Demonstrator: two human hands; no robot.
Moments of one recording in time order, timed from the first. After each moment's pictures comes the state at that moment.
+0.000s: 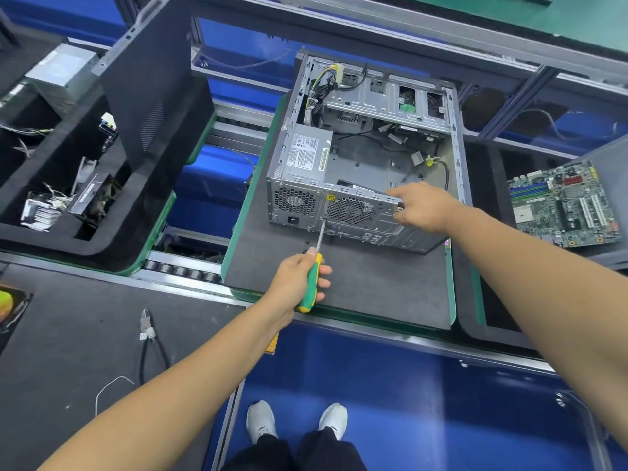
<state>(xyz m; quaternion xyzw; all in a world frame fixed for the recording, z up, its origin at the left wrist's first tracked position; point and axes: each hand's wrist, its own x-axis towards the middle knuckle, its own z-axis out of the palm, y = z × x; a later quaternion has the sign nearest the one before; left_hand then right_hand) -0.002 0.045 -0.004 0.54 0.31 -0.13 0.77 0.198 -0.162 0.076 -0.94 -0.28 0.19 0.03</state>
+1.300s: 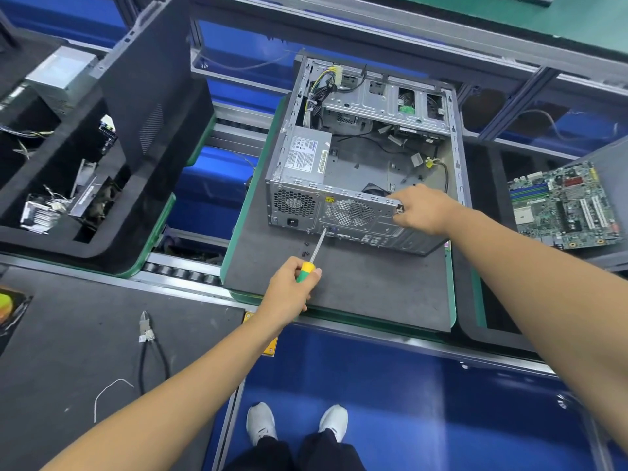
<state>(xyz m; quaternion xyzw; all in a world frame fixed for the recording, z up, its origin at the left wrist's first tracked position) -0.019 0.054 -0.025 0.74 0.23 -0.08 0.63 0.196 -0.162 0.081 -0.93 -0.30 0.20 0.02</state>
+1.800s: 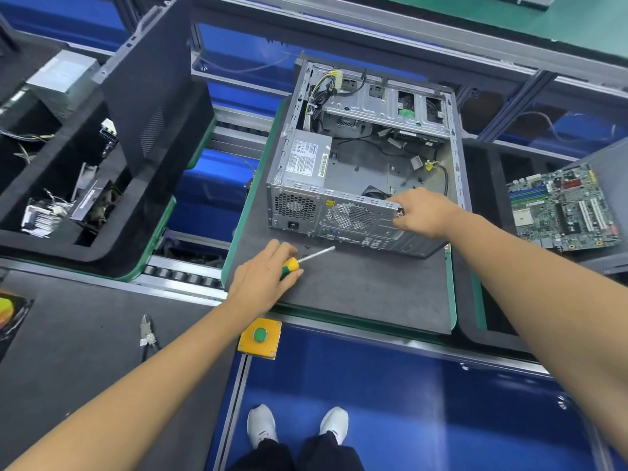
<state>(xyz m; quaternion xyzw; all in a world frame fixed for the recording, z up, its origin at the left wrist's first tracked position) -0.012 0.112 -0.031 0.97 0.02 0.03 0.25 0.196 -0.161 0.081 -0.93 -0.30 0.20 0.01</state>
